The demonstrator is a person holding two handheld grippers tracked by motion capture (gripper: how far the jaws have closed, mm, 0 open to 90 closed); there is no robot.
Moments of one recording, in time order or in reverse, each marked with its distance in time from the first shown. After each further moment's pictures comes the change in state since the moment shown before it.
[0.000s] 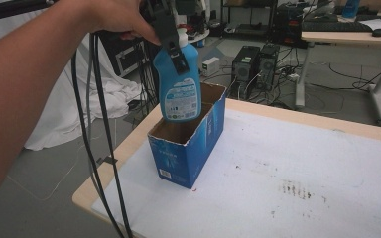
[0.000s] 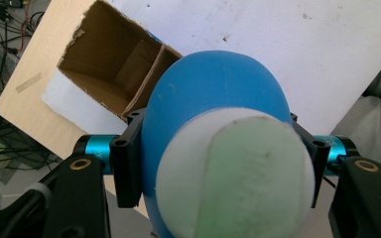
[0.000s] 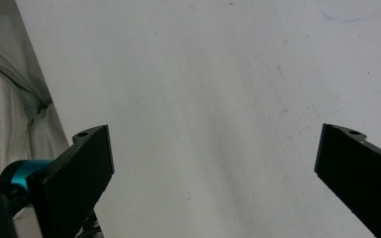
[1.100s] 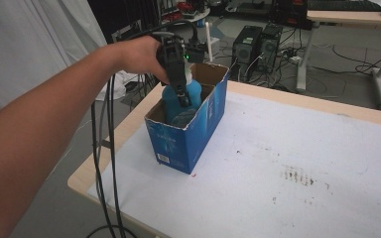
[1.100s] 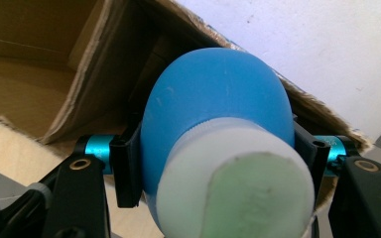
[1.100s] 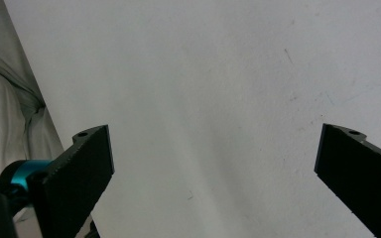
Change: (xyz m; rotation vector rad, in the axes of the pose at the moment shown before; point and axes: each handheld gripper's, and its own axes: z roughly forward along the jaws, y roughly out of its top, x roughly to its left) left arm 0.009 -0.022 0.130 0.102 -0.059 0.050; right arm -0.004 -0.010 0.017 0.019 0.016 0.043
